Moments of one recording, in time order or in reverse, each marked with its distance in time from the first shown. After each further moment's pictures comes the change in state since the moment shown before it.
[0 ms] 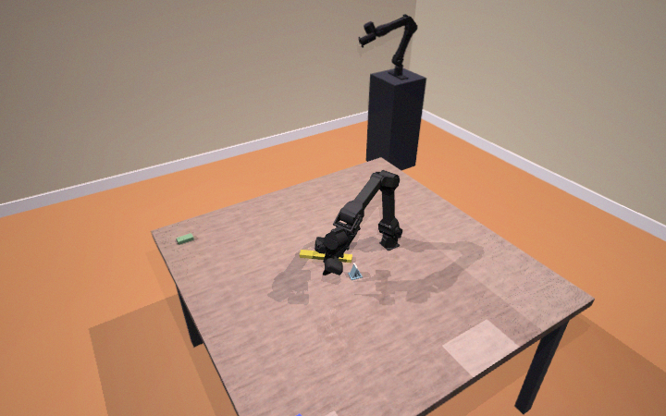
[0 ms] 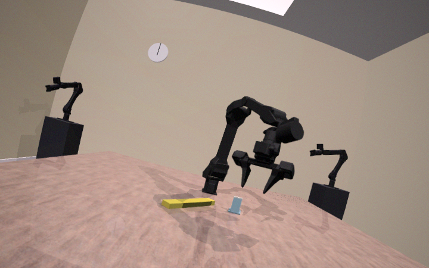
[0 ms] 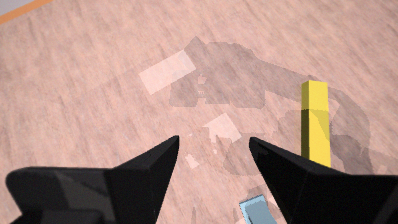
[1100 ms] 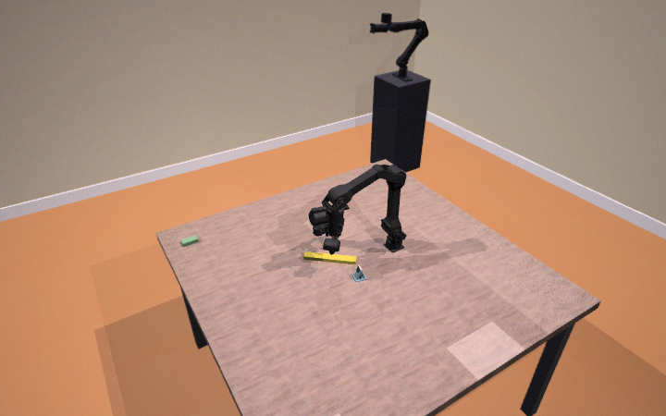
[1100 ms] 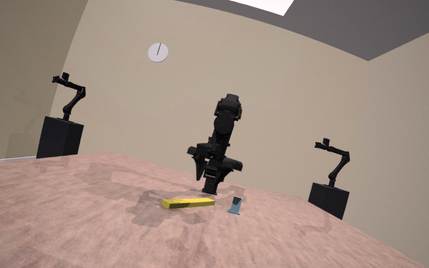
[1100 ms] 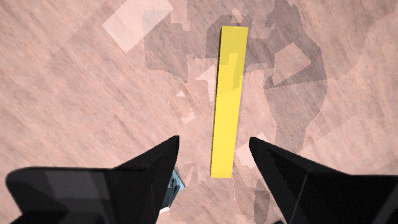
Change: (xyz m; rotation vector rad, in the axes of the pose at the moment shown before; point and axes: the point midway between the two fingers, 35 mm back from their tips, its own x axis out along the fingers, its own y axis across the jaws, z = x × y) arm 0.022 -0.159 -0.011 0.097 0.376 -0.081
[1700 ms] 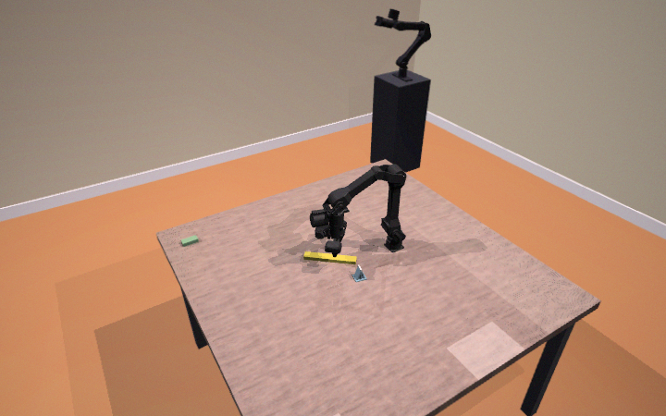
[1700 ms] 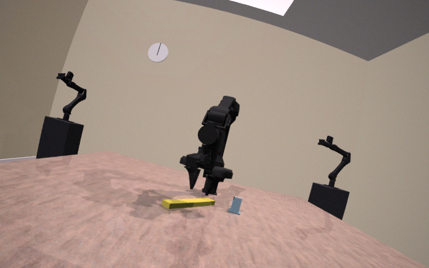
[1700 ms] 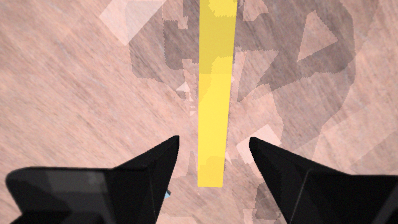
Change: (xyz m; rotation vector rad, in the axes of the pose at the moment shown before) arm 0.036 -0.026 -0.011 0.033 0.066 0.026
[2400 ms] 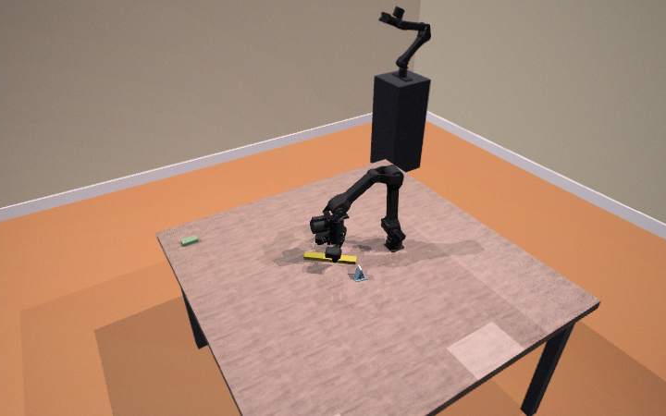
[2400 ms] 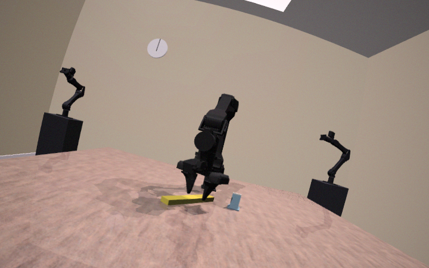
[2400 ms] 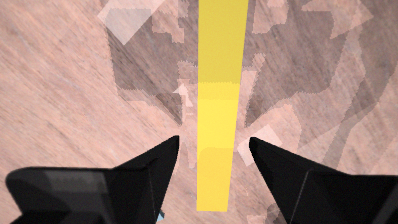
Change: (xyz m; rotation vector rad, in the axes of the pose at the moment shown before) arm 0.030 0.000 -0.001 0.000 0.001 -0.001
